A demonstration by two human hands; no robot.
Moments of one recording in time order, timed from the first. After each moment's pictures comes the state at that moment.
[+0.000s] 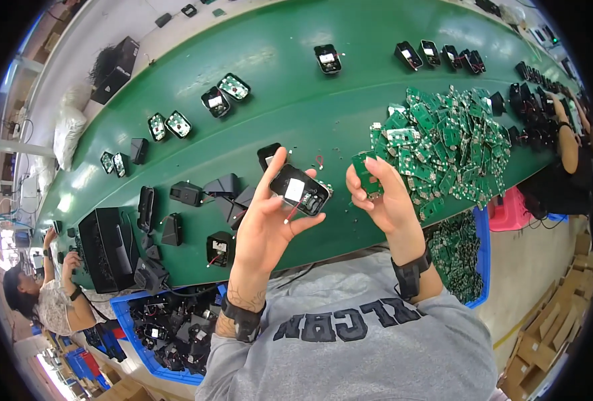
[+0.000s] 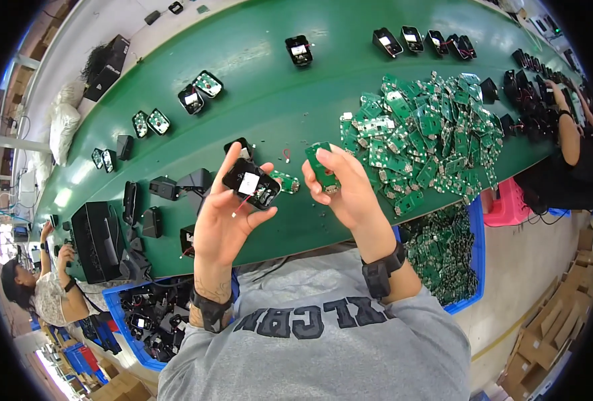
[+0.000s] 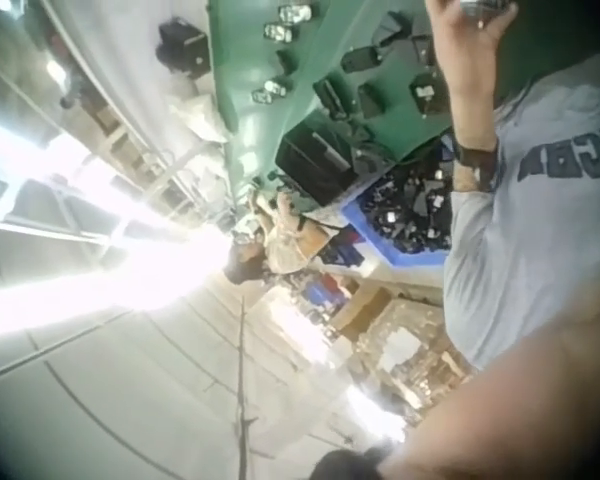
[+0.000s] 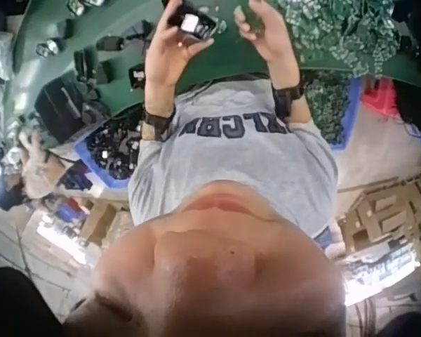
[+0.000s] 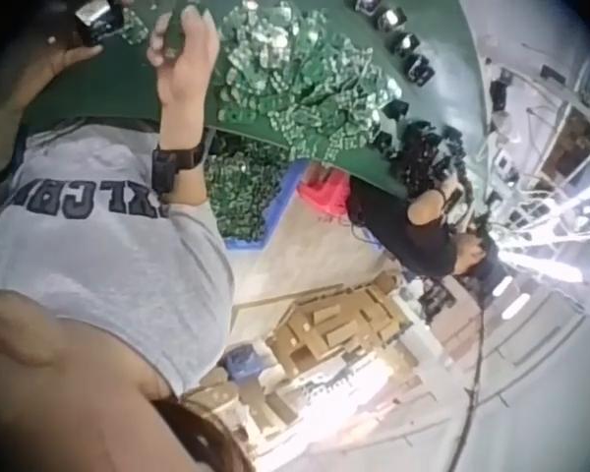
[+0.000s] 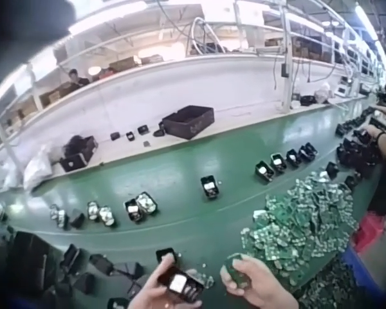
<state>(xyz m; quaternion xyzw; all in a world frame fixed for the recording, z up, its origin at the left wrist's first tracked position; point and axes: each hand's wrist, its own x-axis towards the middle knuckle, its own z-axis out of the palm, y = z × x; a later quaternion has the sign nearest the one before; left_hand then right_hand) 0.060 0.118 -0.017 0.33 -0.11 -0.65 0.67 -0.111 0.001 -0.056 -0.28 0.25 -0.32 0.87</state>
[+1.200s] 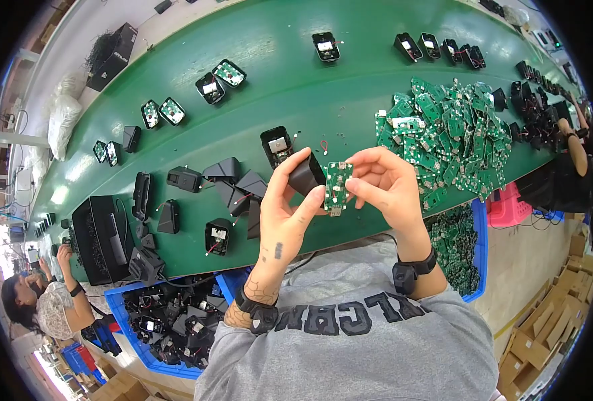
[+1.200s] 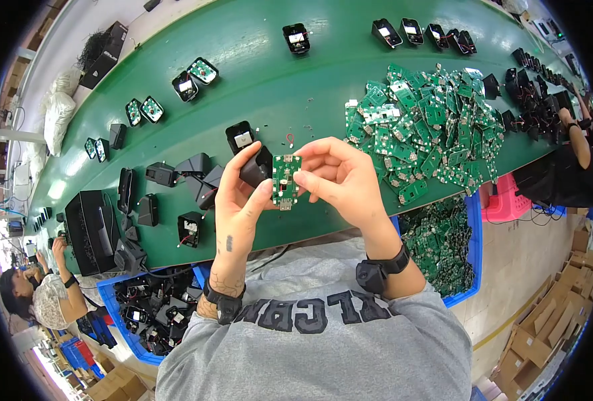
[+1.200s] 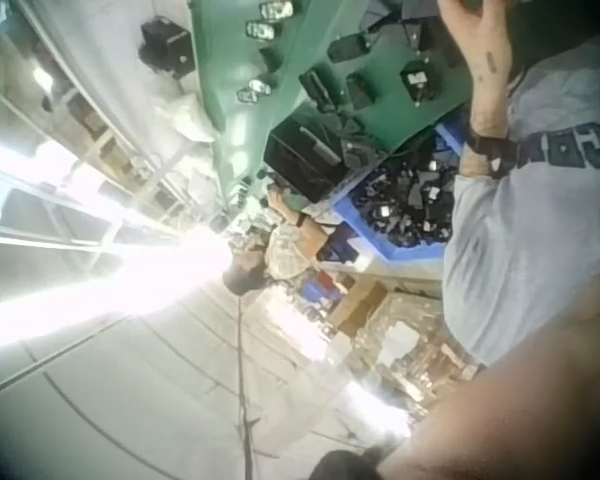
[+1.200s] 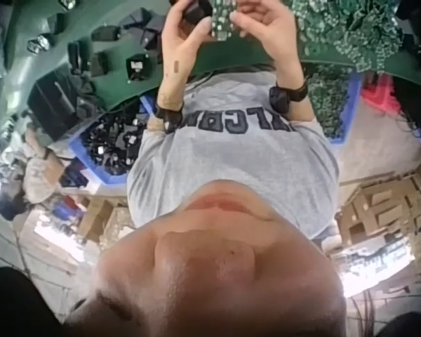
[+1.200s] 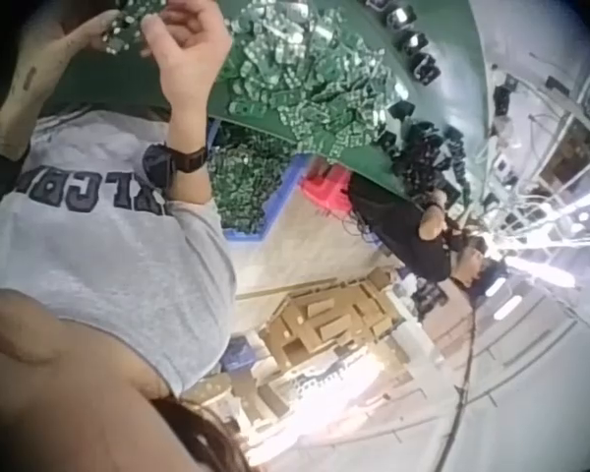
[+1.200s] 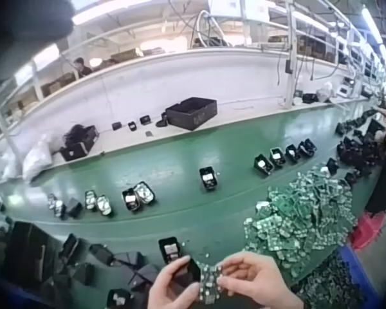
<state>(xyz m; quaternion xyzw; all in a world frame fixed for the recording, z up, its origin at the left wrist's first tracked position) 0.036 0.123 -0.031 0.54 -0.27 -0.49 0.63 -0.114 0.019 -0.039 -0.52 0.30 -0.31 0.74</state>
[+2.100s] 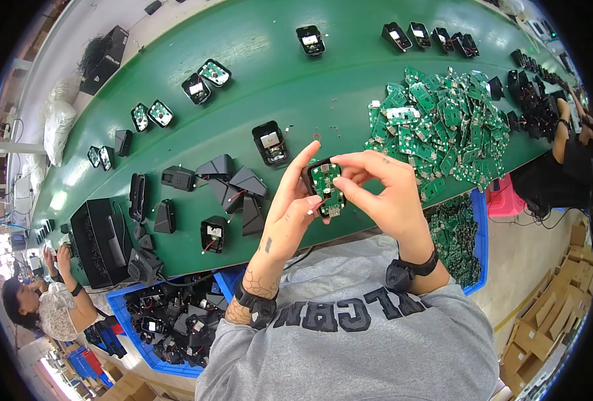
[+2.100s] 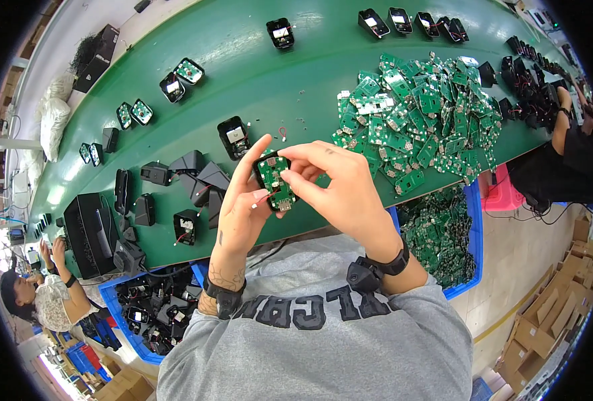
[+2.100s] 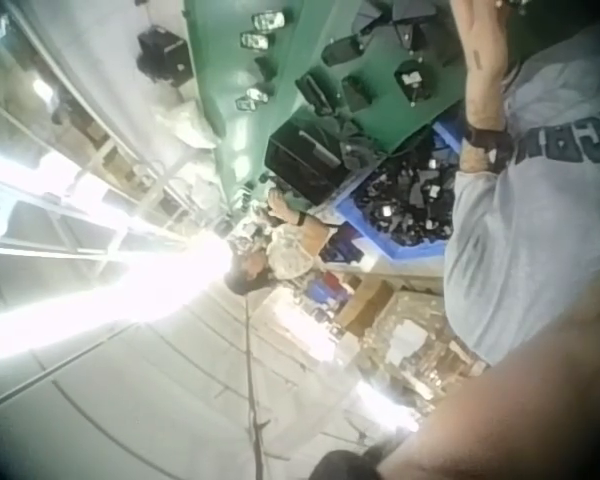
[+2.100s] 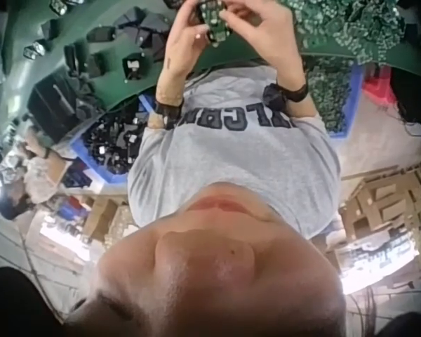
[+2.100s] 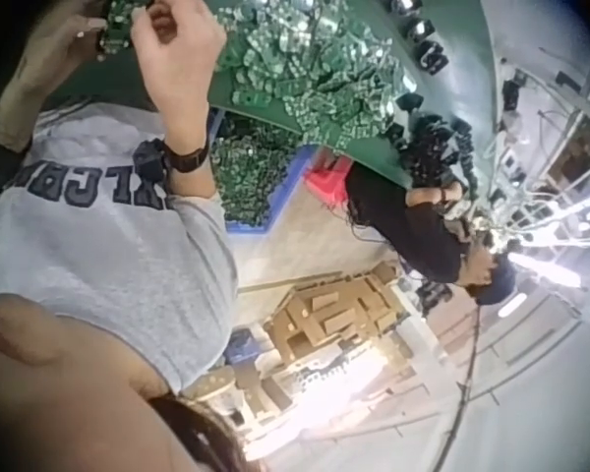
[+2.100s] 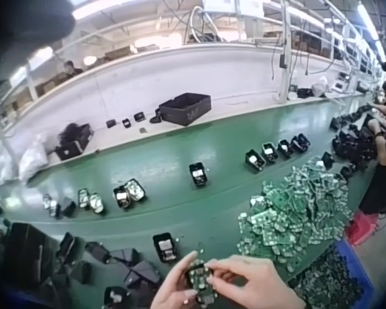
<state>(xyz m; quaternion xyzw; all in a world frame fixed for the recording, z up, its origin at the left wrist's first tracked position) 0.030 0.123 -0.035 0.43 -0.24 -0.61 0.62 -0.116 0.029 -0.014 -0.73 0.33 -0.29 0.53</state>
